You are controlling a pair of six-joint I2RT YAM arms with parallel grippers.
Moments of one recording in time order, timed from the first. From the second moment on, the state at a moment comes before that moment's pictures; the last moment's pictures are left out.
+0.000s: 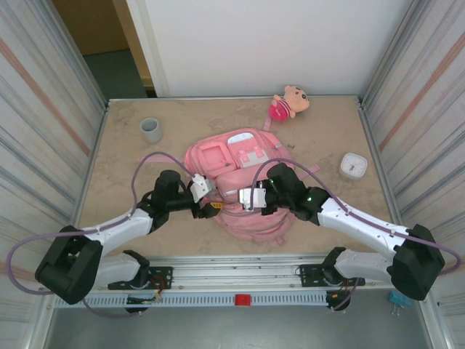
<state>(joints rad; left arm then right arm) -0.54 1.20 0.44 0.26 0.63 0.36 0.80 1.14 0.74 -0.30 -0.14 -0.92</state>
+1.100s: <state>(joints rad) -0.70 1.16 0.48 0.15 0.58 0.14 0.77 1.20 0.75 -0.27 -0.19 -0.67</state>
